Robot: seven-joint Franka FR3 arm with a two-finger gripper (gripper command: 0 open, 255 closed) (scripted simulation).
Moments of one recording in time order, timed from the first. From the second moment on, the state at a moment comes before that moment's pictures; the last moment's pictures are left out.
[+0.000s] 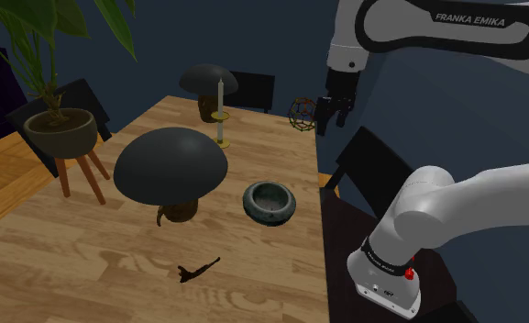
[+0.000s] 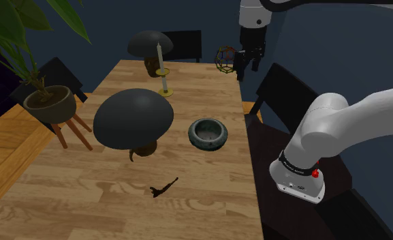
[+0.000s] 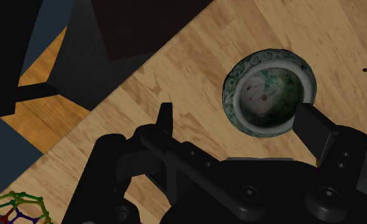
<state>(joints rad) -0.02 -0.79 -0.04 -2.43 -0.02 1.53 0.14</state>
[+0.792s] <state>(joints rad) 0.09 -0.70 0.14 -2.56 0.07 1.83 0.23</state>
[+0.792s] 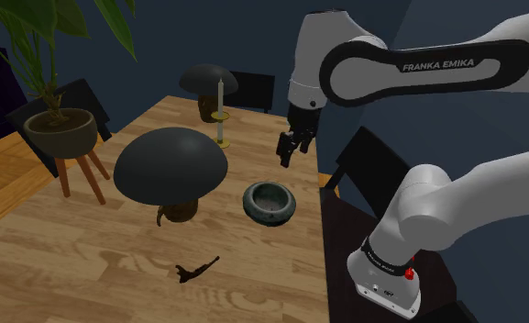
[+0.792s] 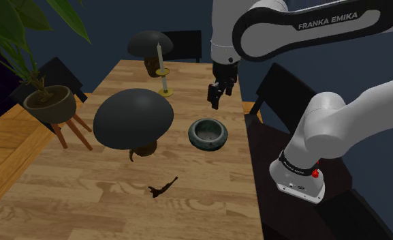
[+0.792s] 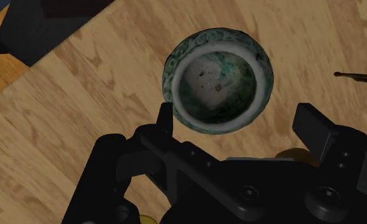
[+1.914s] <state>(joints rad) 0.18 -0.24 0.48 -2.52 -0.01 2.36 0.47</state>
